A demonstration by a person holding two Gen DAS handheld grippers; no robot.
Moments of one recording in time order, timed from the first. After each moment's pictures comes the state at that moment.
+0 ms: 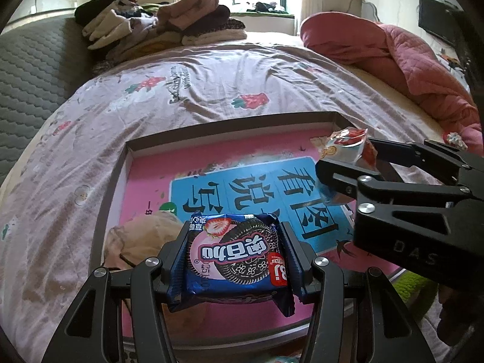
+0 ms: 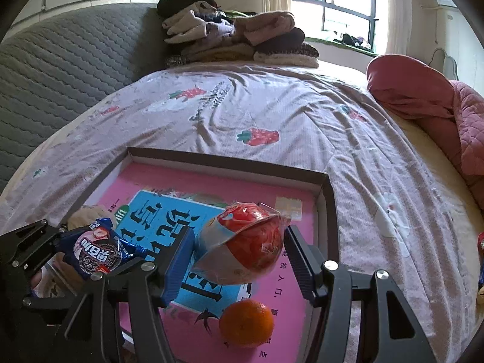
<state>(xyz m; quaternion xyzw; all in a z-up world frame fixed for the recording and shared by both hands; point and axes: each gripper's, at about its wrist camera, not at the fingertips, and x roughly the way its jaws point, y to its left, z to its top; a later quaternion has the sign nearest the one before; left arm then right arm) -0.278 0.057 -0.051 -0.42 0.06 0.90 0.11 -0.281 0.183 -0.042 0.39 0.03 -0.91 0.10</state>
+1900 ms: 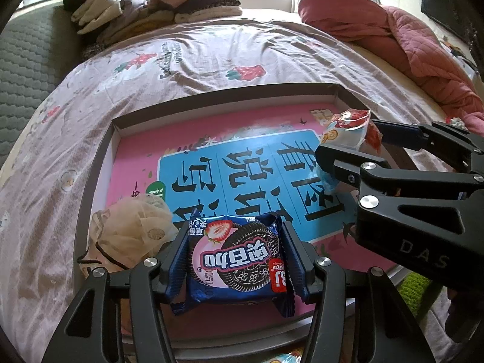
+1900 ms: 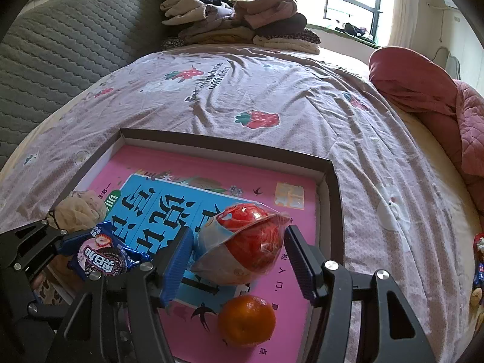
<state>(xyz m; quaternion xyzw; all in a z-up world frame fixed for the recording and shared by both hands) -0.287 0.060 -0.069 -0.47 0.07 0.87 0.11 -0.287 0.178 -0.047 0.43 0.06 -0.90 0.09</state>
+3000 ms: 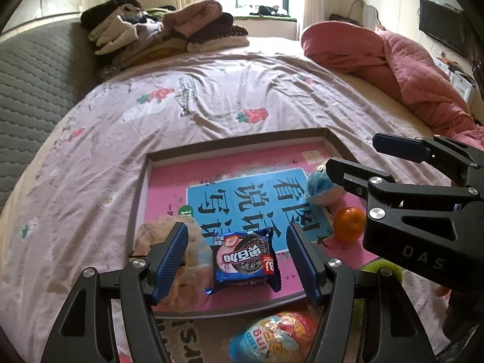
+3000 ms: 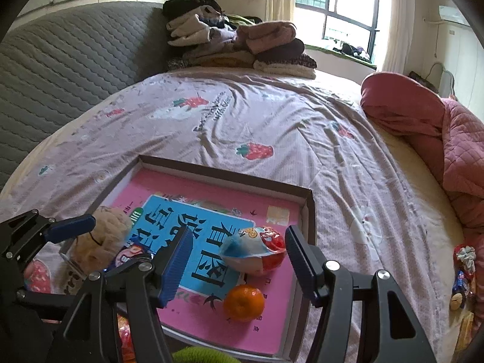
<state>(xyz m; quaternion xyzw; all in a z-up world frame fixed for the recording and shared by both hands) -0.249 0.051 0.000 -0.41 0.06 0.91 0.10 -0.248 0.182 0.013 0.38 0.06 -0.92 0.09</state>
